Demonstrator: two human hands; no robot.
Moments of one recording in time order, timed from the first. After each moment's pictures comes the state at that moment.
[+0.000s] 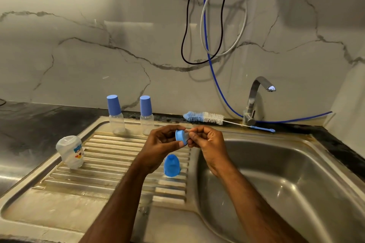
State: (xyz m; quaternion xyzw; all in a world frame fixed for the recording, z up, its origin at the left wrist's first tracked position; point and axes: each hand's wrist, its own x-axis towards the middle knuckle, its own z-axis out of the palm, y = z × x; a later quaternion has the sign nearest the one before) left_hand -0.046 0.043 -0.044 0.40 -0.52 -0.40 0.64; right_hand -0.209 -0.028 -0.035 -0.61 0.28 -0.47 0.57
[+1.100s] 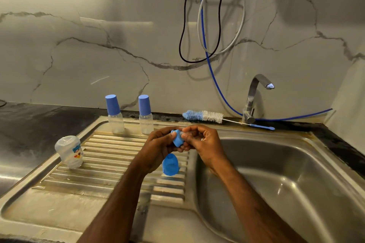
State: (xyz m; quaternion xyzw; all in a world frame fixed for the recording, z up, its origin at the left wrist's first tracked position) left_hand -0.049 0.041 -0.045 0.40 -0.46 -0.47 0.64; right_hand -0.209 -0.026 -0.034 -0.66 0.25 -0.45 0.54
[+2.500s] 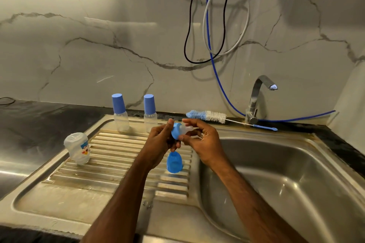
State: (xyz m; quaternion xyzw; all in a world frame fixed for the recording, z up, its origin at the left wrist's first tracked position) left_hand -0.047 0.044 -0.040 0.44 -0.45 -0.41 0.65; right_hand -0.199 -0.018 -0.032 -0.73 0.22 -0.46 0.46
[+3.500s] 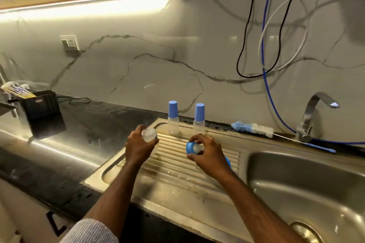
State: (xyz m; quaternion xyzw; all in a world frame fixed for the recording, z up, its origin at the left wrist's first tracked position) left_hand 0.115 0.172 -0.050 0.81 -0.30 0.05 0.49; right_hand -0.107 0.058 -0.036 -0.84 0.25 -0.35 0.34
